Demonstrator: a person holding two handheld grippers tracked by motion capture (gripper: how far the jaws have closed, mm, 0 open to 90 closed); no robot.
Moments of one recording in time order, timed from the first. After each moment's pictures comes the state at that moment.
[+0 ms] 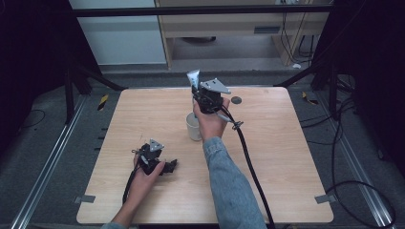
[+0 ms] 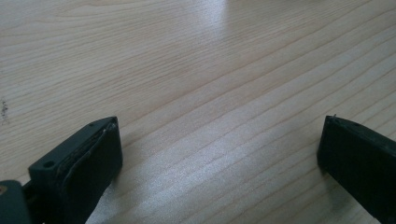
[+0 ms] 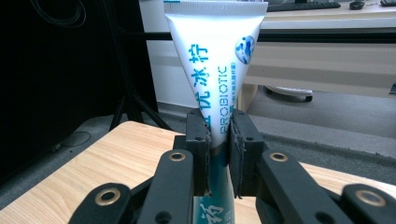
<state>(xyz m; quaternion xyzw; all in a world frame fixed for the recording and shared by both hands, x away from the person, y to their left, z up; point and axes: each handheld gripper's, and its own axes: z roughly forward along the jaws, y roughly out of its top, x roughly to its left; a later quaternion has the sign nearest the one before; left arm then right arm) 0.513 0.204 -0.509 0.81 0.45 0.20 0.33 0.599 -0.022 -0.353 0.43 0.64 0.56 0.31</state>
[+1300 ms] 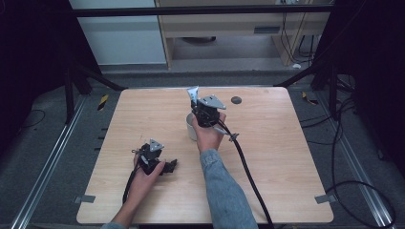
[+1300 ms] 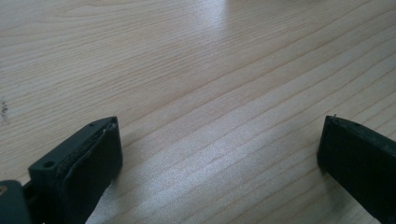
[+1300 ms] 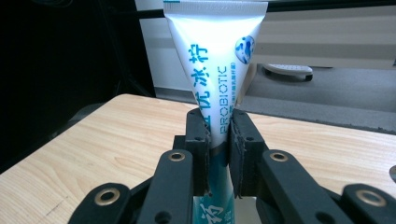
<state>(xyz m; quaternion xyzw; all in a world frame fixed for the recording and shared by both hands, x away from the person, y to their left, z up) 0.513 0.204 -0.509 0.81 0.45 0.20 0.33 0.595 -0.013 -0.410 0.46 0.64 0.54 0.29</state>
